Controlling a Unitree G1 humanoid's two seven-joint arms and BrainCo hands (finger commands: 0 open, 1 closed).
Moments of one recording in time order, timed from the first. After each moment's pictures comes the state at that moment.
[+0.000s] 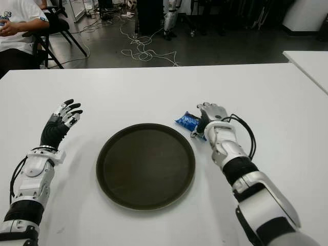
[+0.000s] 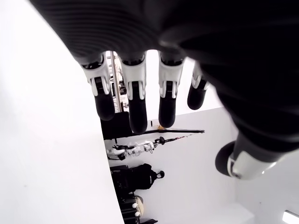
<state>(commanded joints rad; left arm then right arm) -0.30 0.20 0.15 0.62 -0.08 -0.39 -0.17 -0.67 -0.25 0.51 0.87 -0.75 0.22 -0.06</state>
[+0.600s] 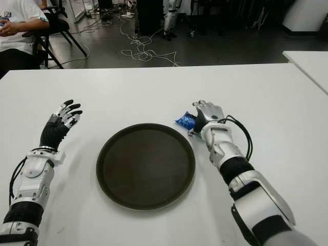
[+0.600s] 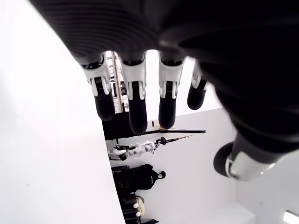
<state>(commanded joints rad) -0.29 0.19 0.15 0.60 -0.09 -0.37 -0.17 -0.67 -0.23 0.52 0.93 -0.76 0.15 -0.15</state>
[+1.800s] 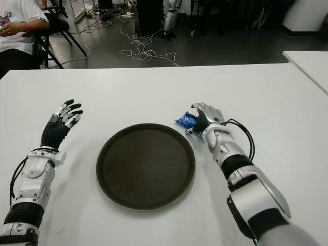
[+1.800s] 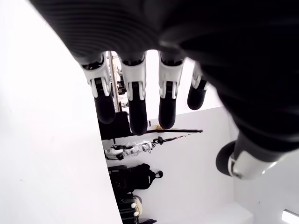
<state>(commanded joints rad) -0.29 0.20 0.14 0.62 -0.08 -0.40 -0.17 -0.74 -0.20 0.48 1.18 -0.64 -0.02 -0.11</state>
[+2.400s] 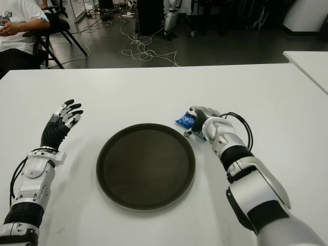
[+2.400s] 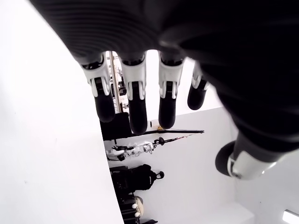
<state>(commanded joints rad) -0.29 0.20 0.14 0.61 -0.08 -0.41 -0.16 -0.77 -0.21 0.52 1.18 -0.66 0.03 0.09</state>
